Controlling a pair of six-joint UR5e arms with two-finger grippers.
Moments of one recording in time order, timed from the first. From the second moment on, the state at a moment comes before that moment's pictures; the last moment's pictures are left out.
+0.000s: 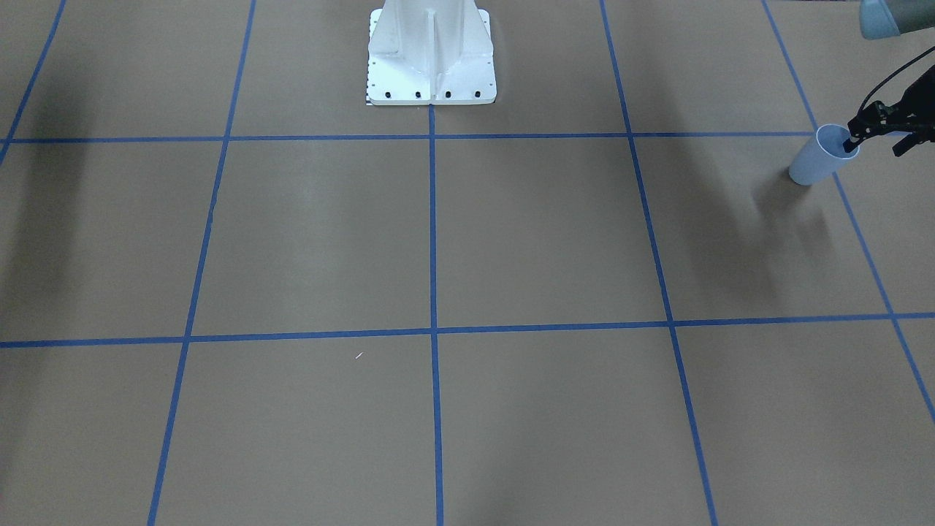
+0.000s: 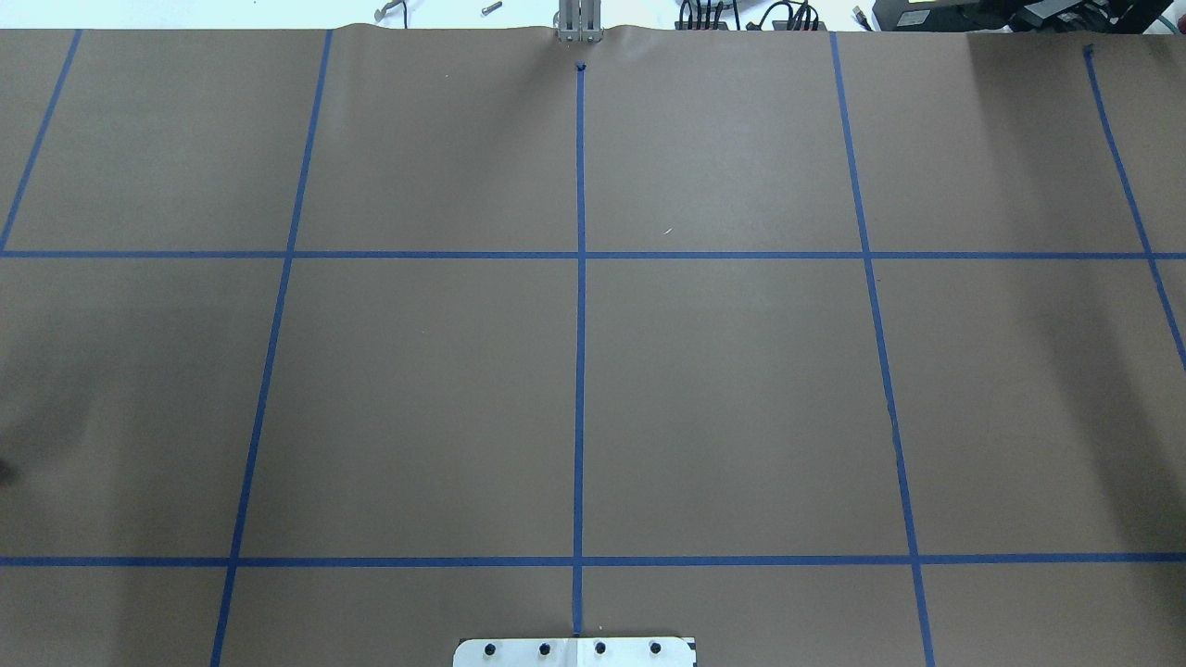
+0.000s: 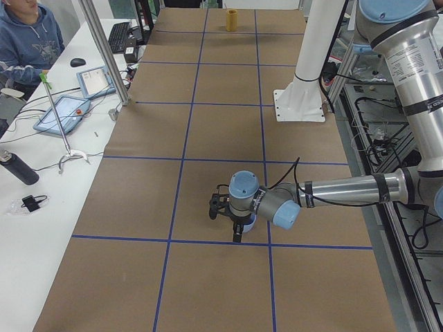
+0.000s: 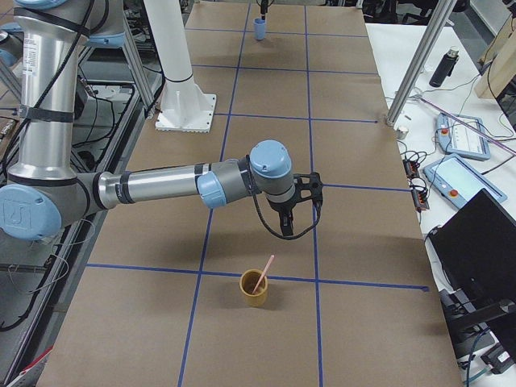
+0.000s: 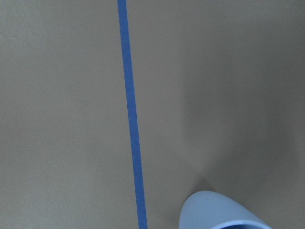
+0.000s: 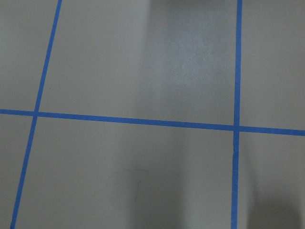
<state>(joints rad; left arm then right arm) -1.20 -1.16 -1.75 -2.17 -2.30 -0.40 1.53 -1.72 1.88 -1.34 2.44 0.25</state>
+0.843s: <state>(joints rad) -1.17 -1.17 -1.77 -2.17 -2.37 -0.41 1.53 -1.72 1.87 -1.34 2.45 0.25</state>
